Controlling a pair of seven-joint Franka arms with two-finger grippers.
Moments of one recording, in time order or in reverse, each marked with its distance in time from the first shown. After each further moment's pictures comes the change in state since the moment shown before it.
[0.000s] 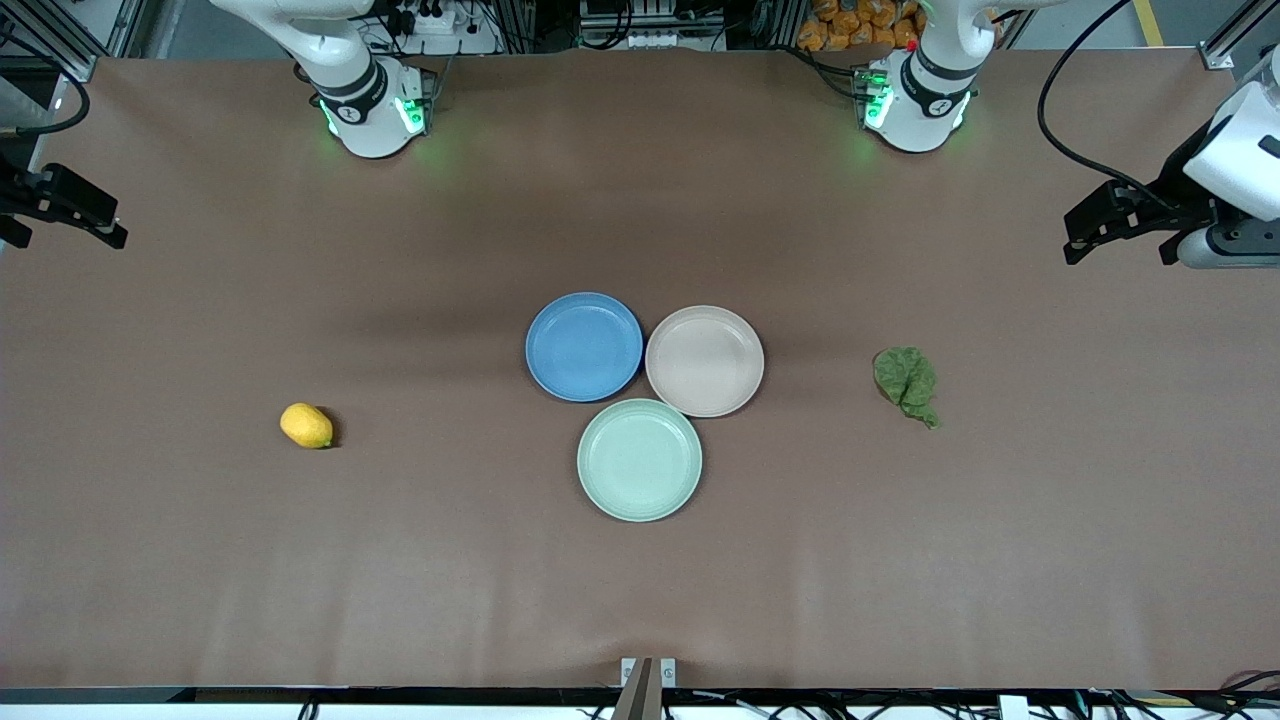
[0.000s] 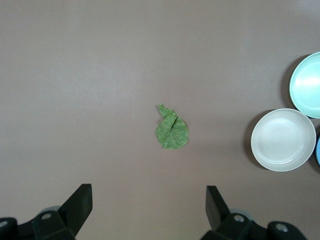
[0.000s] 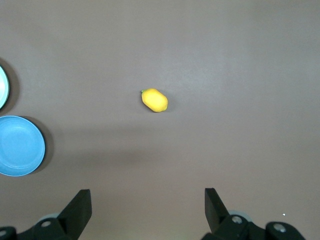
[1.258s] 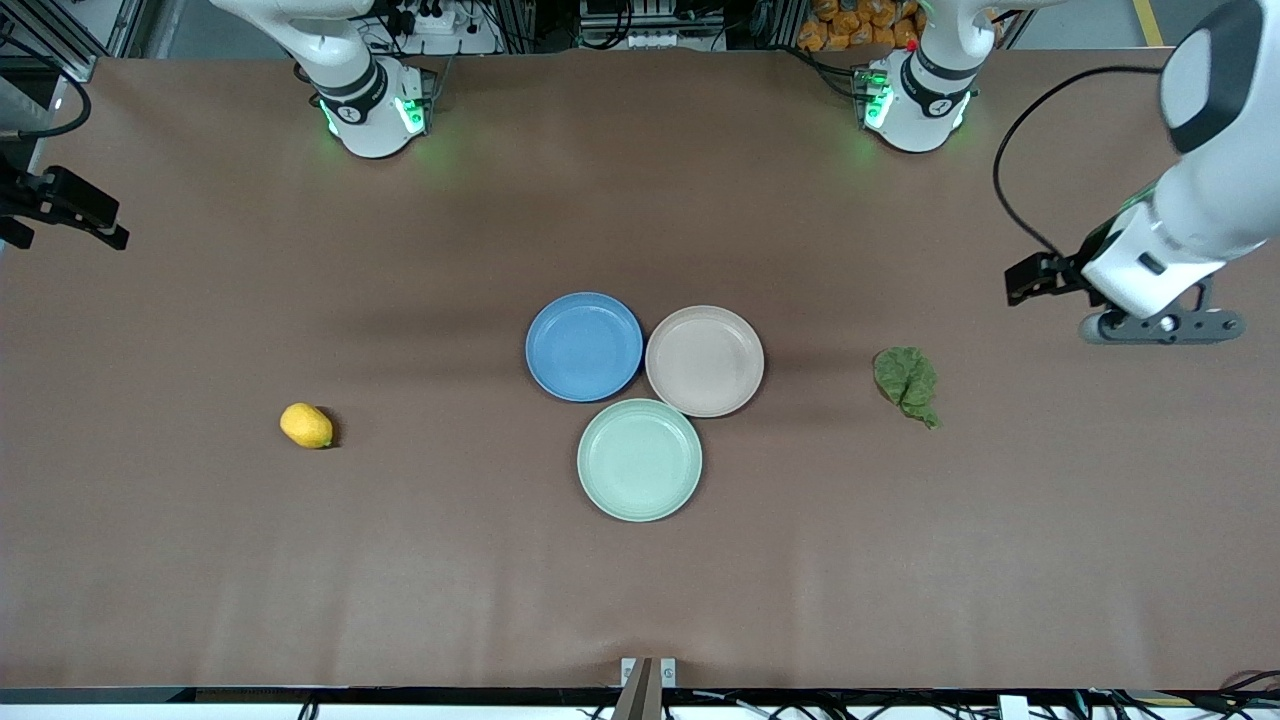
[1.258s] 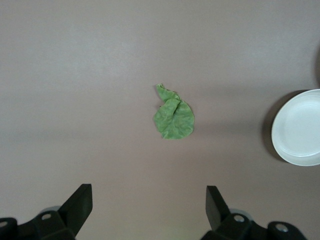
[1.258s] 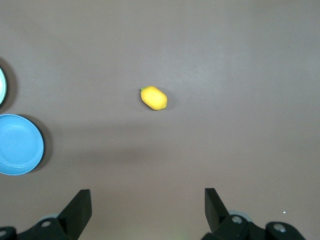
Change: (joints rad) left arm -0.001 0.071 -0.003 -0.216 0.000 0.159 0.000; right arm -0.002 0.008 -0.003 -0.007 0.000 -0.003 0.000
